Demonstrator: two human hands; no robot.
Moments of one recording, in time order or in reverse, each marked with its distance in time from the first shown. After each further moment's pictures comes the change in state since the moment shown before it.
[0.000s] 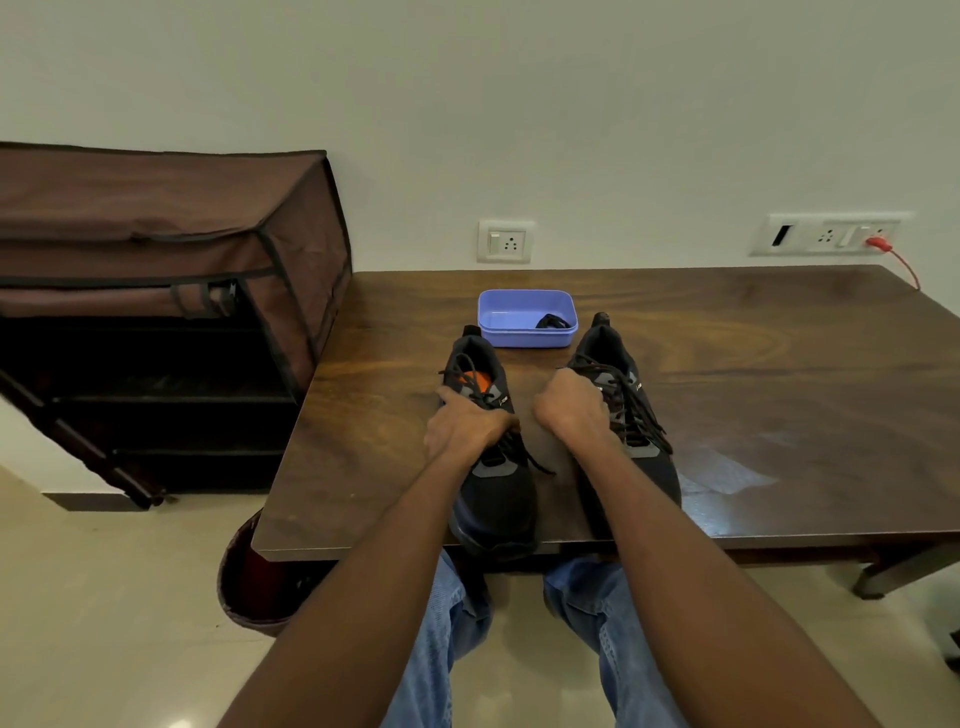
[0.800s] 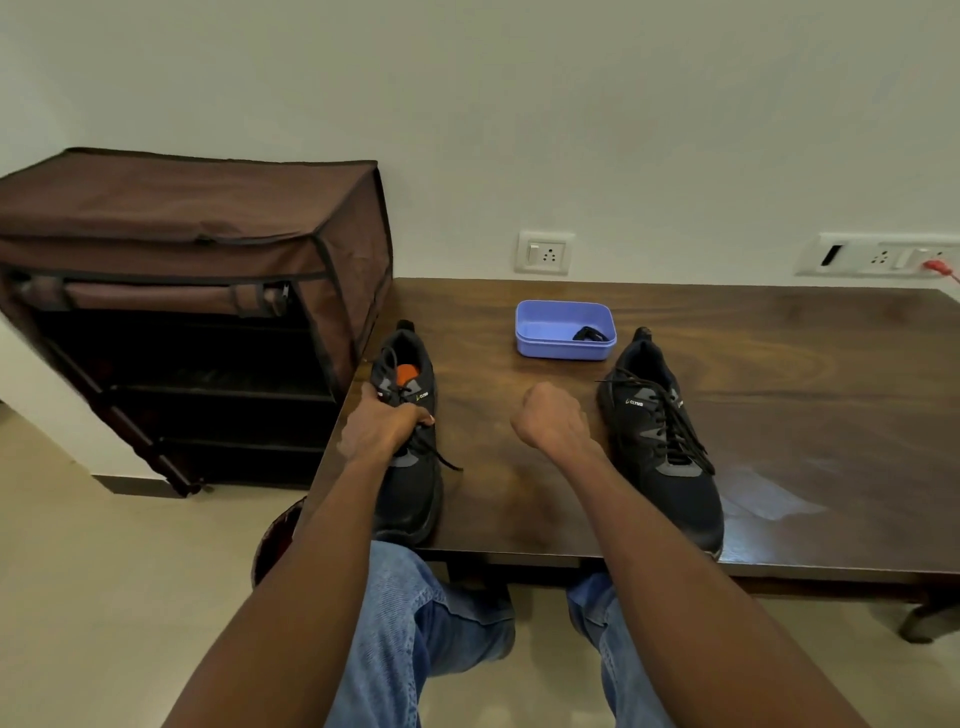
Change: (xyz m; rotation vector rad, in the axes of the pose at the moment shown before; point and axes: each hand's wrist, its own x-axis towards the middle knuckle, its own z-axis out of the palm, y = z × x) left_hand 0.039 -0.085 -0.096 -0.212 0.213 -0.063; right_hand 0.000 -0.045 0.037 -0.059 -0.072 -0.146
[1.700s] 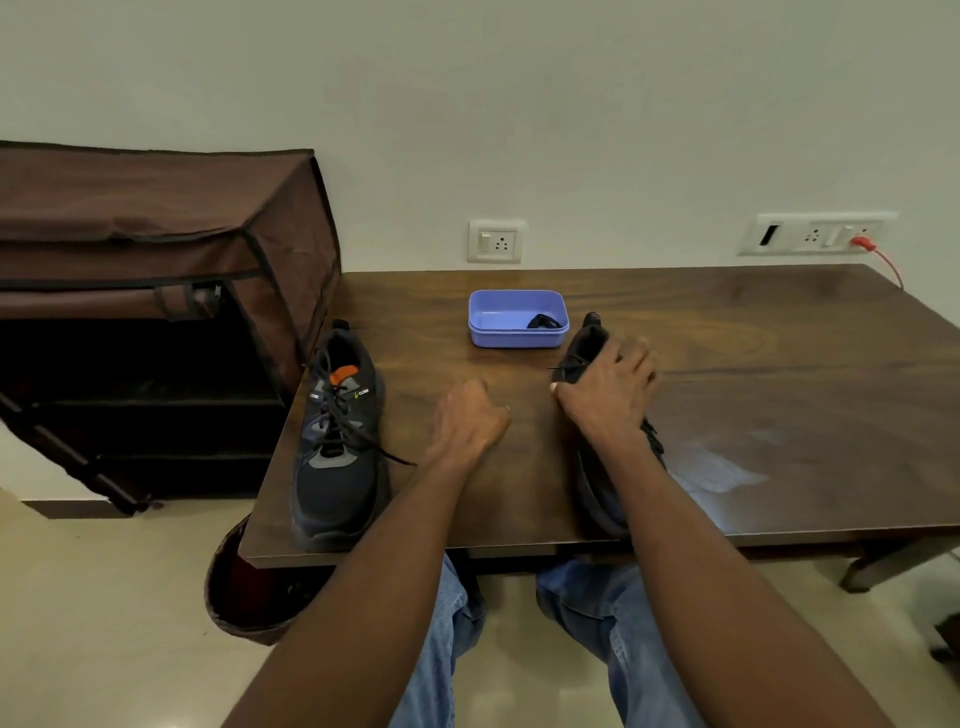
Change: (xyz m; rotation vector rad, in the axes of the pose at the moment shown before) left_hand -0.072 0.070 0.103 0.348 -0.168 0.505; right_hand 0.009 0.089 -0.040 -0.043 0.431 0.213
